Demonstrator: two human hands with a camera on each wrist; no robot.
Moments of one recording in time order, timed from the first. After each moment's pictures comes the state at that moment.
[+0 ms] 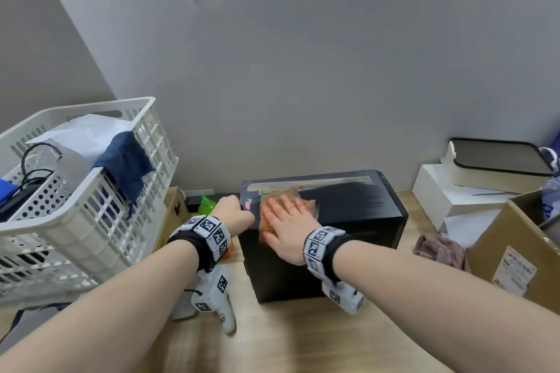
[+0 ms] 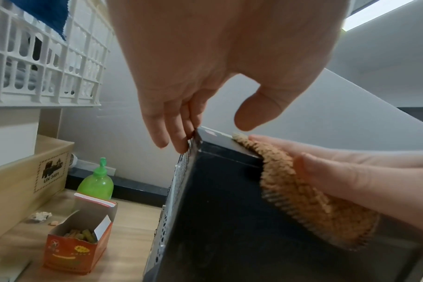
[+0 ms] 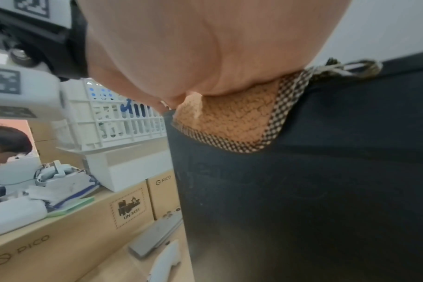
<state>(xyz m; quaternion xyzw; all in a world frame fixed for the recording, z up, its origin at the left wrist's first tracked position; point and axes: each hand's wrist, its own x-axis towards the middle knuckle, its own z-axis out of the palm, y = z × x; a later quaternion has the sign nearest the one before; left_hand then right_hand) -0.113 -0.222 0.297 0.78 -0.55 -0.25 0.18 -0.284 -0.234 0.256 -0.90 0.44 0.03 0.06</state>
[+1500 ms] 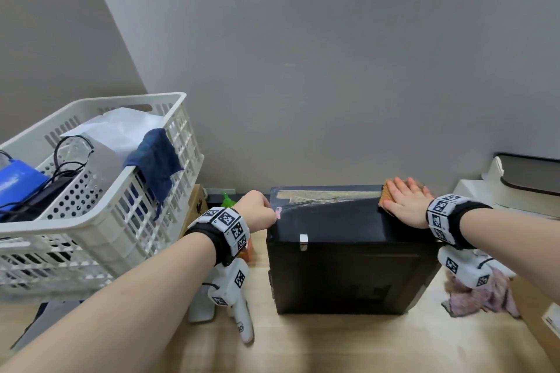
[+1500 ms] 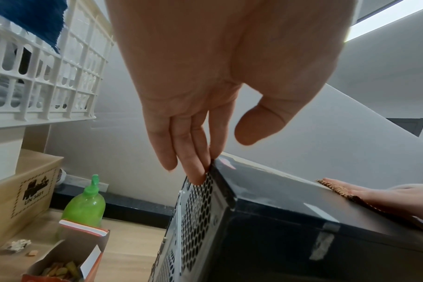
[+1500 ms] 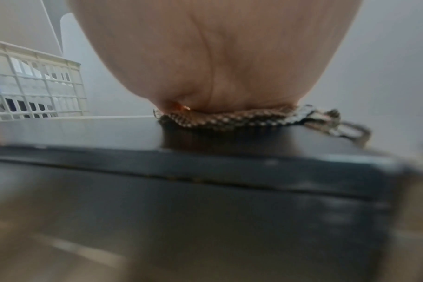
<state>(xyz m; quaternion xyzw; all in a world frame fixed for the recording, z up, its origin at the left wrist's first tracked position) -0.085 -0.243 0.311 0.74 -0.56 -0.32 0.18 -0.423 -0.363 0.261 -0.75 0.64 0.10 0.10</state>
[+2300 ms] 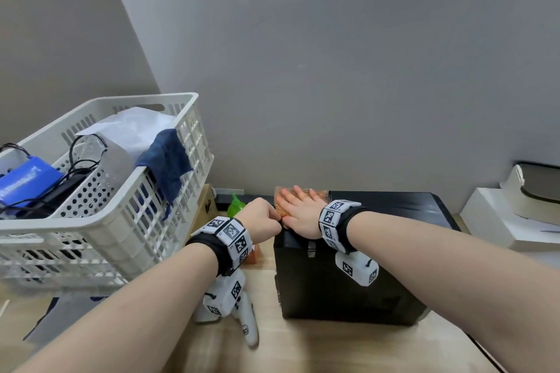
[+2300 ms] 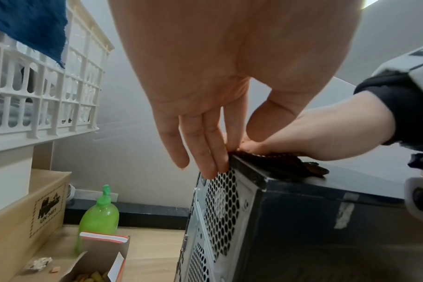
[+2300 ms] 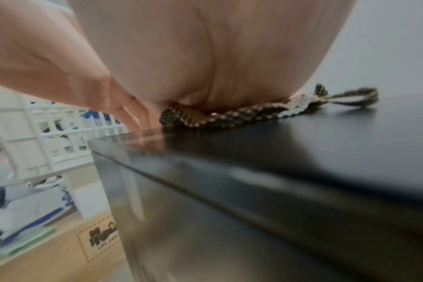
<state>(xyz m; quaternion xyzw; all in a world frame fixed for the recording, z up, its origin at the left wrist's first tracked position) -0.072 -0.237 0.301 0.71 -0.62 -0.28 0.16 -0.214 -0.321 0.269 -0.91 0.39 0.11 0.09</state>
